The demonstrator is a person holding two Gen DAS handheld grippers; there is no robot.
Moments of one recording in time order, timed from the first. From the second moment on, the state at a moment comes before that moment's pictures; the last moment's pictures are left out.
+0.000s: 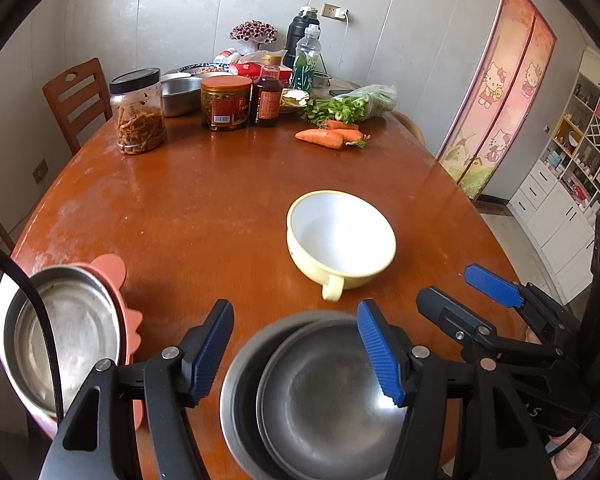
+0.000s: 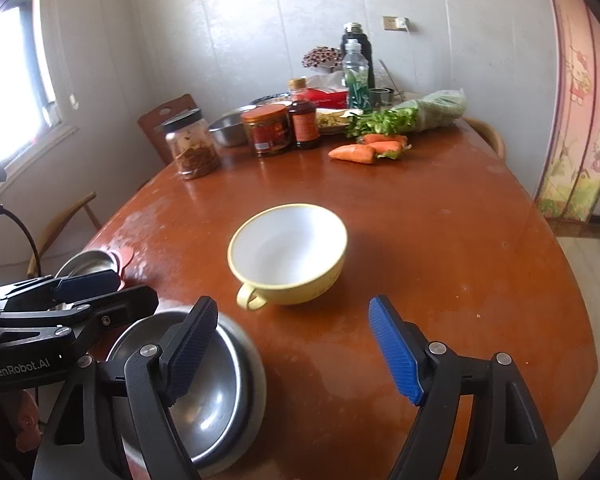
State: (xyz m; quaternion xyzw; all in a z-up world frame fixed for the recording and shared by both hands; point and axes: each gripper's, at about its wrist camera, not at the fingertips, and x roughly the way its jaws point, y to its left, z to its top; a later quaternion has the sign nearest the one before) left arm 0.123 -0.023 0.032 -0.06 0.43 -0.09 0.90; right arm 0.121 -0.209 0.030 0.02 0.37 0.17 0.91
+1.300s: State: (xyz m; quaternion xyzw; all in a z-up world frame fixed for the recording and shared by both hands) left arm 0.231 -0.040 -0.010 -0.03 0.50 -0.11 0.86; right arm 0.188 -0.217 -0.009 0.07 0.44 0.15 0.88
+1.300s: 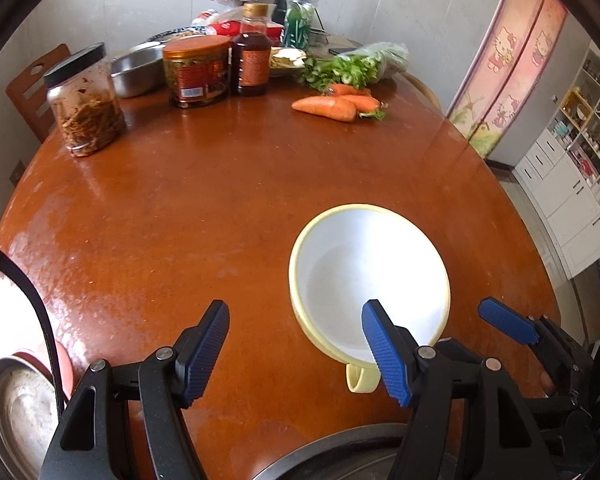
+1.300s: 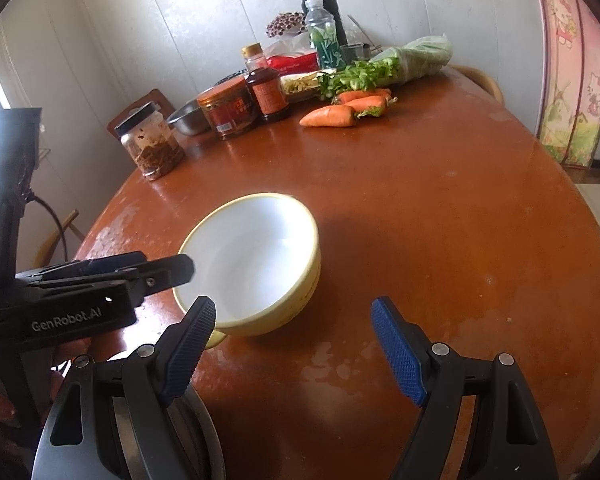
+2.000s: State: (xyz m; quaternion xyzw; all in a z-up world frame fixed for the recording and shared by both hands) left arm 0.248 -0.045 -0.029 -0.08 0.53 -0.15 0.83; right arm 0.191 -0.195 -0.013 0.03 0.41 0.18 0.89
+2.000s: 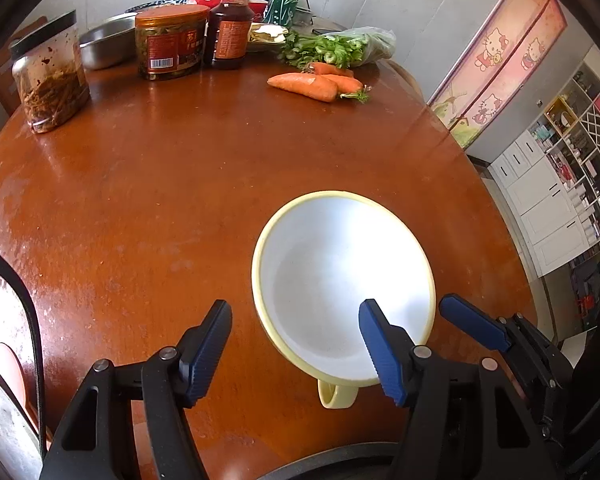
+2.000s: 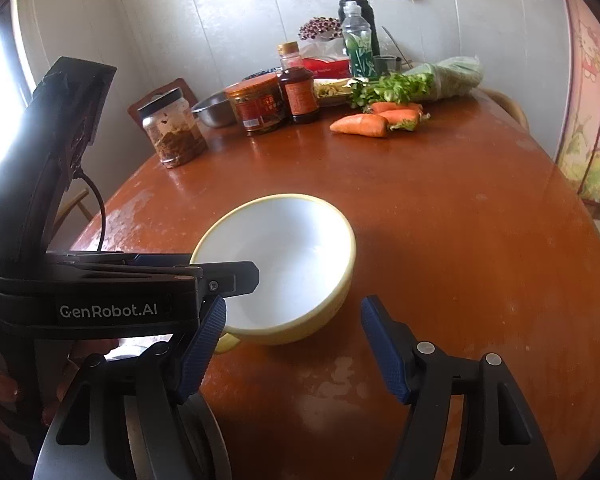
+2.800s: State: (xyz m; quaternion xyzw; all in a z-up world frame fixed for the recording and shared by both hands) left arm 0.244 -0.044 -0.022 -0.07 0.52 -0.15 0.84; right arm 0.186 -0.180 -0.007 -0.01 0.39 0.21 0.90
